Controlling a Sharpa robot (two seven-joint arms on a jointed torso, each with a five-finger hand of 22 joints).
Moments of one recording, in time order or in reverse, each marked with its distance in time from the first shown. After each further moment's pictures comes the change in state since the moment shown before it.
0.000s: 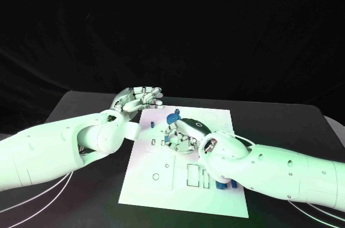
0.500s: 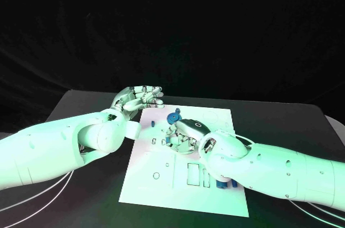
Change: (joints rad) left arm 0.000 -0.001 0.000 0.000 0.000 0.001 -0.001; left_hand 0.000 0.000 0.000 0.000 0.000 0.000 0.000 0.000 0.000 0.000 0.000 0.000 0.000 0.000 0.000 0.000 0.000 0.000 0.000 0.000 0.000 0.000; right arm -0.005 0.010 0.000 -0.022 -0.038 0.043 -0.019; right_hand -0.001 -0.001 0.000 0.000 -0.006 -0.003 -0.003 0.000 0.000 0.000 0.000 0.000 0.000 0.000 0.000 0.000 0.001 0.000 0.000 0.000 0.000 0.000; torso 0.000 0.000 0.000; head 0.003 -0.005
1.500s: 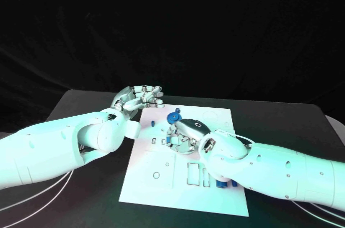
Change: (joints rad) left arm 0.000 -0.002 0.000 0.000 0.000 0.001 -0.002; left_hand 0.000 0.000 0.000 0.000 0.000 0.000 0.000 0.000 0.000 0.000 0.000 0.000 0.000 0.000 0.000 -0.004 0.001 0.000 0.000 0.000 0.000 0.000; right arm -0.002 0.001 0.000 0.000 -0.045 0.007 -0.022; right_hand -0.034 -0.034 -0.005 0.005 -0.011 -0.029 0.015 0.016 0.043 -0.004 0.004 -0.017 0.000 0.000 0.000 0.000 0.000 0.000 0.000 0.000 0.000 0.000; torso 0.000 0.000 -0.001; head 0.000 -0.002
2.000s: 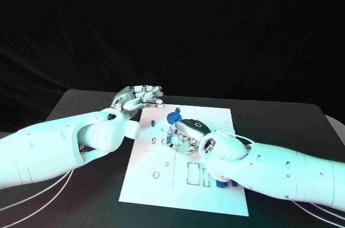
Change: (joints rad) left arm 0.000 -0.001 0.000 0.000 0.000 0.000 -0.001; left_hand 0.000 0.000 0.000 0.000 0.000 0.000 0.000 0.000 0.000 0.000 0.000 0.000 0.000 0.000 0.000 0.000 0.000 0.000 0.000 0.000 0.000 0.000; right arm -0.001 0.000 -0.001 -0.001 -0.006 -0.001 -0.007; right_hand -0.029 -0.029 -0.015 0.015 -0.023 -0.032 0.014 -0.016 -0.011 0.003 0.017 -0.012 0.000 -0.004 0.011 0.000 0.000 0.000 0.000 0.008 -0.004 0.000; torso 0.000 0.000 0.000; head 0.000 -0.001
